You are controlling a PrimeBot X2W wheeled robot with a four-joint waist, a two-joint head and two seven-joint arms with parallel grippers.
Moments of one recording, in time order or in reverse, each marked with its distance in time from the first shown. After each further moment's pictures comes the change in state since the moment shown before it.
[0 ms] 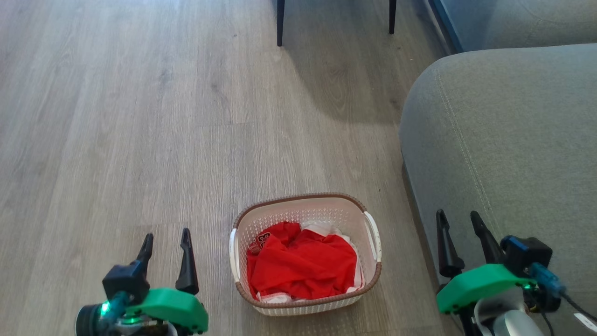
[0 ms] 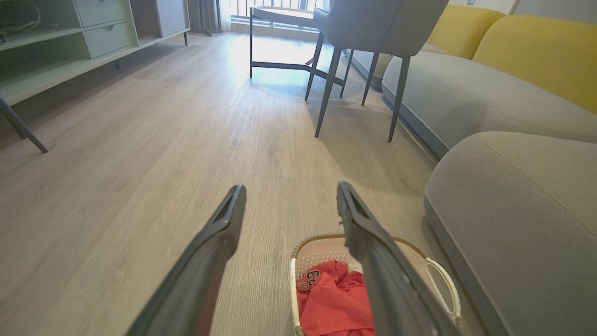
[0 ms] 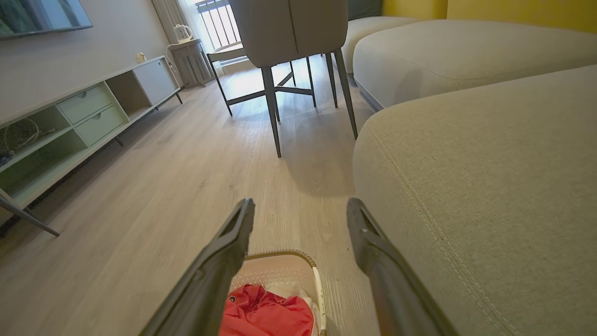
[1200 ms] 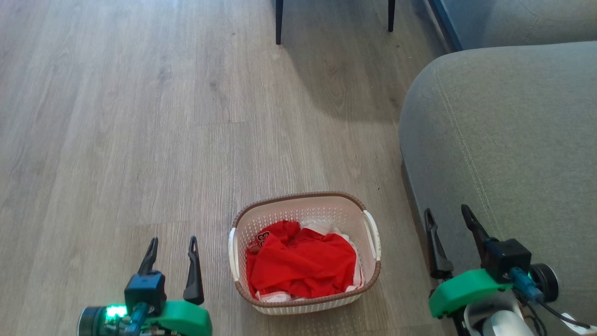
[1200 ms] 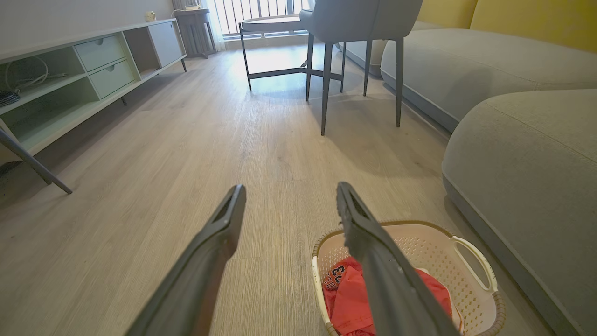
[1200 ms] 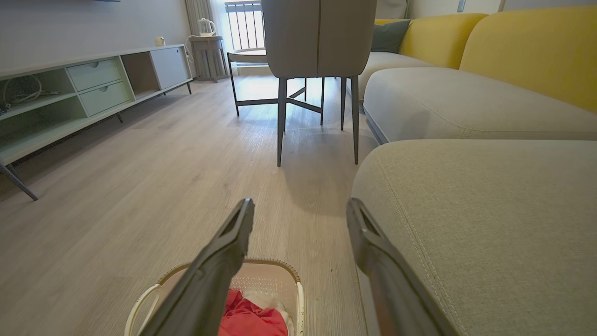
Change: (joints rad) left arm 0.021 -0.017 0.006 0.027 0.194 -0.002 -0.045; right arm 0.000 -0.002 0.031 -0.012 -0.190 0.000 -0.050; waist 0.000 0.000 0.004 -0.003
